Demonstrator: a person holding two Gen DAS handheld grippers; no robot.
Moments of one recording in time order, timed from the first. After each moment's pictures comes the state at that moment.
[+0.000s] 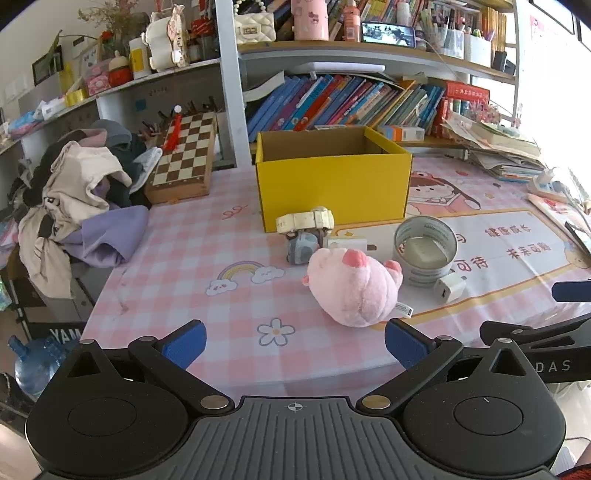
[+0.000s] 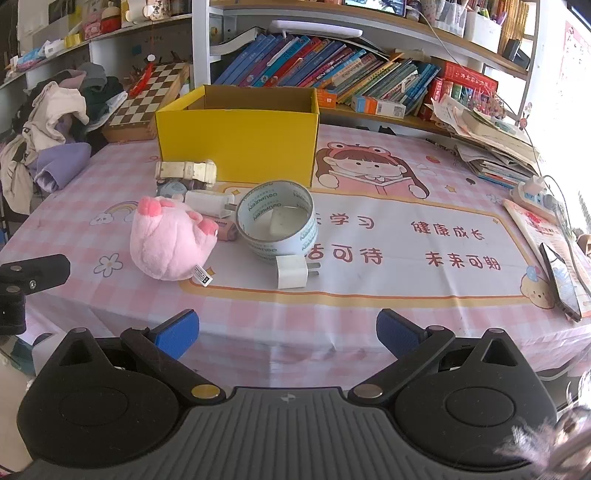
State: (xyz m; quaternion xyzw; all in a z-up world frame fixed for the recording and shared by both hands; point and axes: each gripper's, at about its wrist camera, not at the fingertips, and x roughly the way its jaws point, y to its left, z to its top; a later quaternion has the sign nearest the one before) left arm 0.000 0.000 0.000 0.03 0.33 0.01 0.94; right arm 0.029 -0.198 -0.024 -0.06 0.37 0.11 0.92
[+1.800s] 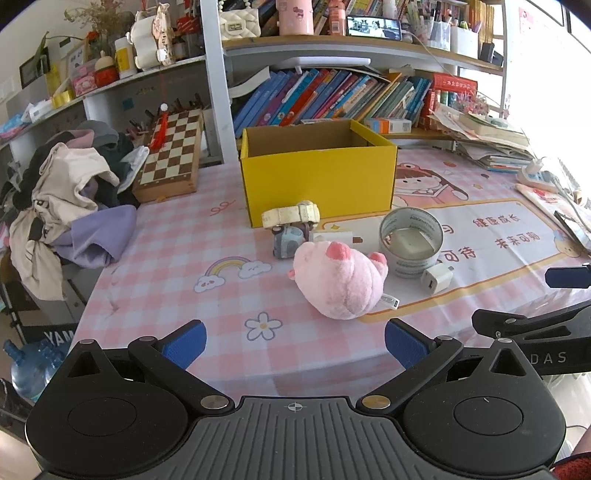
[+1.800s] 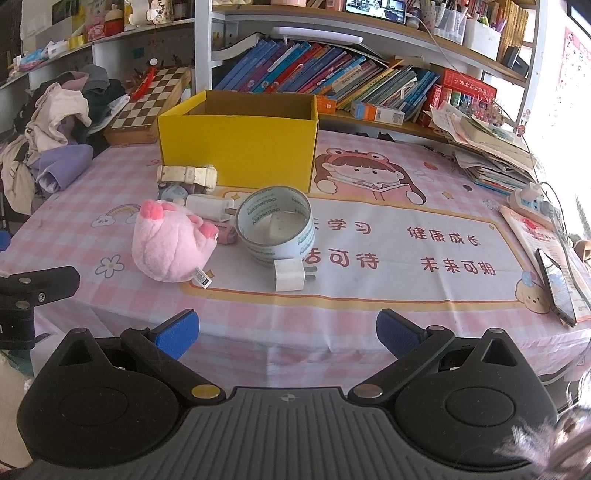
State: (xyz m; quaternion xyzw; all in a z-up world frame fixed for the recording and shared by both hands) left arm -0.003 -0.010 -0.004 0.04 0.34 0.00 0.94; right arm 0.025 -0.200 -0.019 -0.07 0.36 0.11 0.93
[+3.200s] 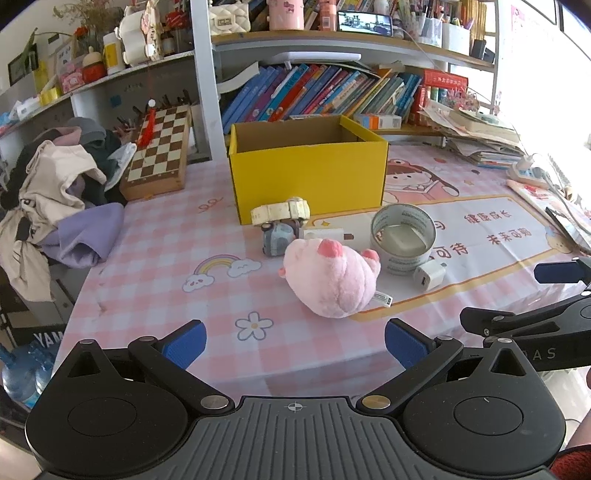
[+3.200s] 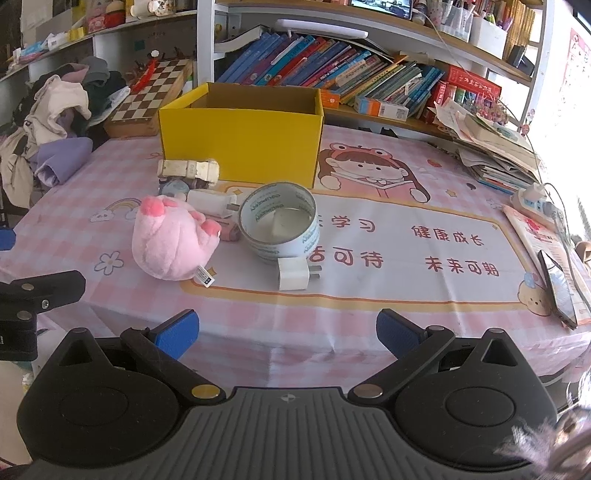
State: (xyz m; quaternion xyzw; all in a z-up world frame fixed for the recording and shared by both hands) left arm 0.002 -0.007 -0.007 0.03 0.35 -0.03 0.94; right arm 0.032 -0.192 -0.022 -0.08 0.37 0.11 0.92
